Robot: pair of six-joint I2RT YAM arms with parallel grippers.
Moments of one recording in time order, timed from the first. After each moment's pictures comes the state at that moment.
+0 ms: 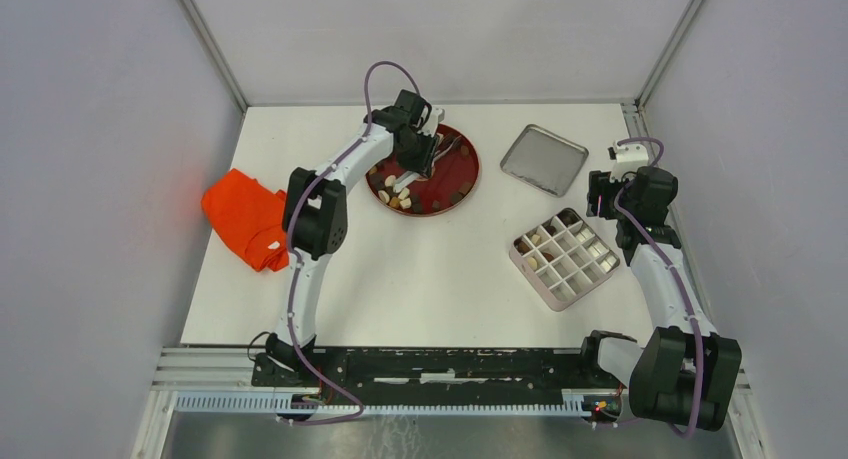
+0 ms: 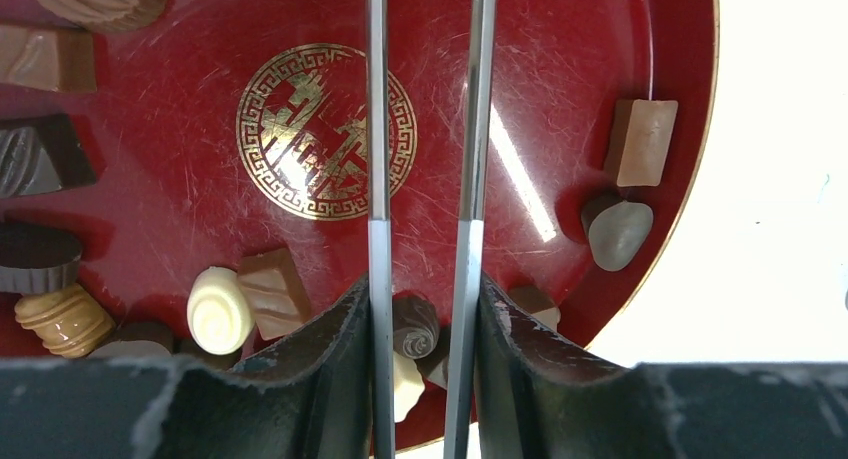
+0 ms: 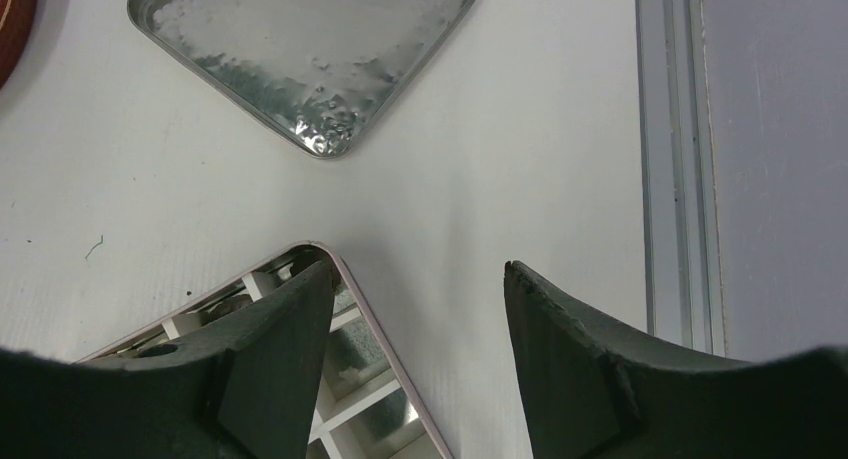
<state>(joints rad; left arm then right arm) -0.45 2.29 2.04 -0.79 0.18 -0.02 -0.19 1.11 0.70 -0.08 -0.16 -0.19</state>
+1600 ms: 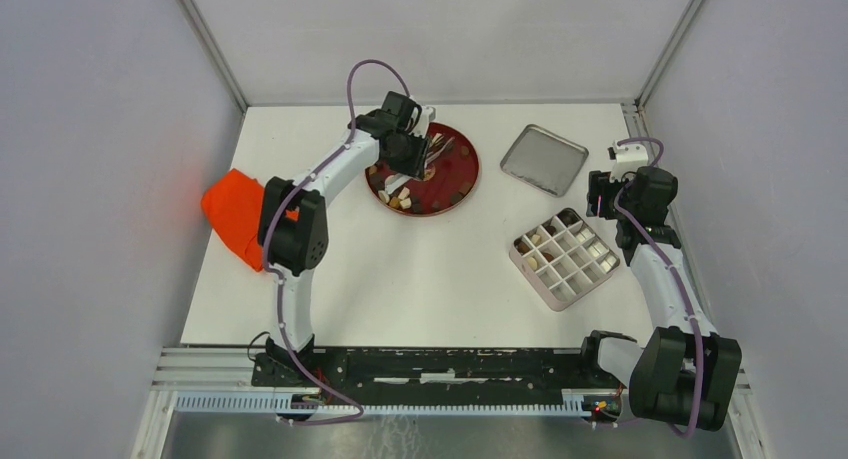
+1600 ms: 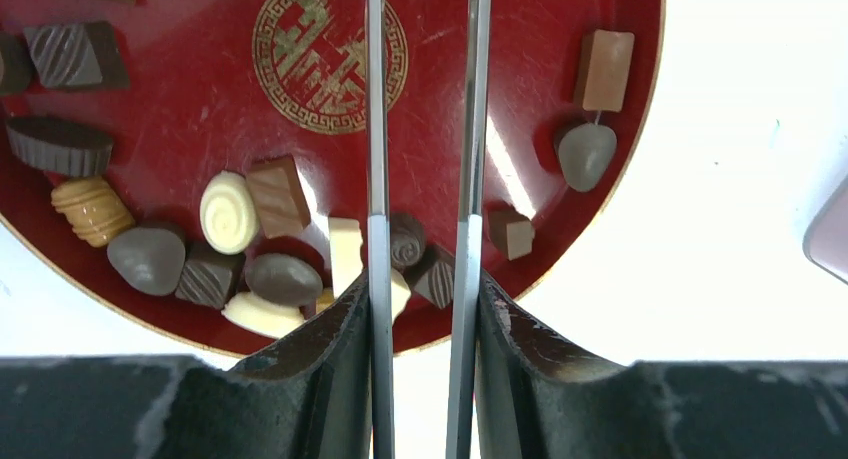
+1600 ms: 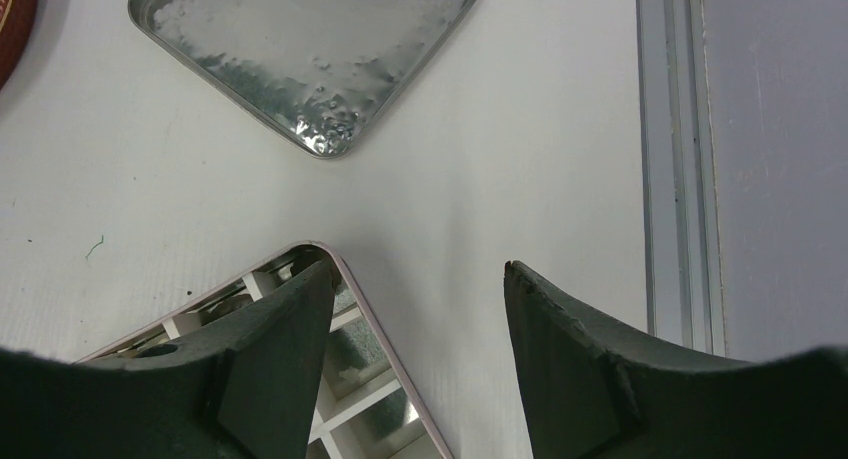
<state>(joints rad) -0.45 2.10 1.83 -0.73 0.16 -0.04 -0.19 1.11 0.70 -0.08 -0.16 -0.19</state>
